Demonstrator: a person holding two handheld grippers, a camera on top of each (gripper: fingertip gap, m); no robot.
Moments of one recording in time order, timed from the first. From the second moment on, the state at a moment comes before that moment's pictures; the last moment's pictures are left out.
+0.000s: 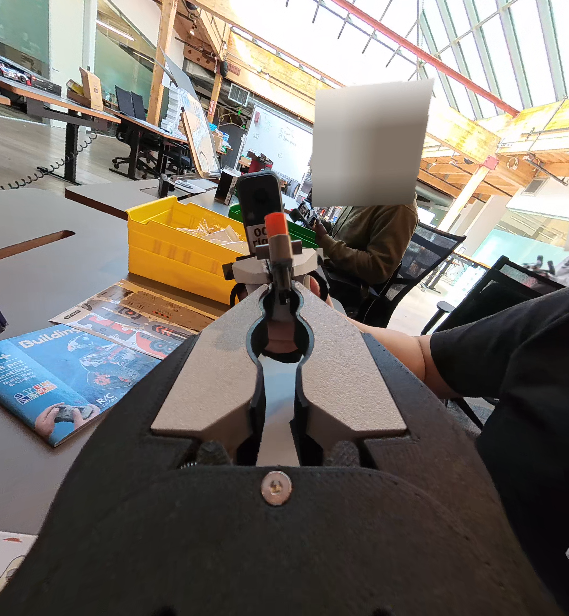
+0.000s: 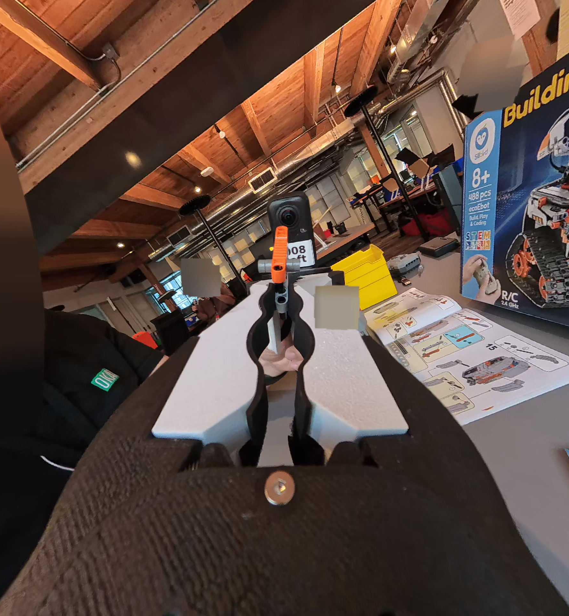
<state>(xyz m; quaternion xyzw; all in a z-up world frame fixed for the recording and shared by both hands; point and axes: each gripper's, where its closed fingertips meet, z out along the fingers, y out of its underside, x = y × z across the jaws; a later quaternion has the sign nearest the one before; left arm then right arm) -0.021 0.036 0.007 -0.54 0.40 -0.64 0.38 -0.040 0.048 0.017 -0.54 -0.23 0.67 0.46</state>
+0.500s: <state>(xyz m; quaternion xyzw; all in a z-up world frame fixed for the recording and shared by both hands) -0.039 0.051 0.012 -0.55 0.37 -0.66 0.36 -0.030 0.053 0.007 -0.58 -0.26 0.61 0.47</state>
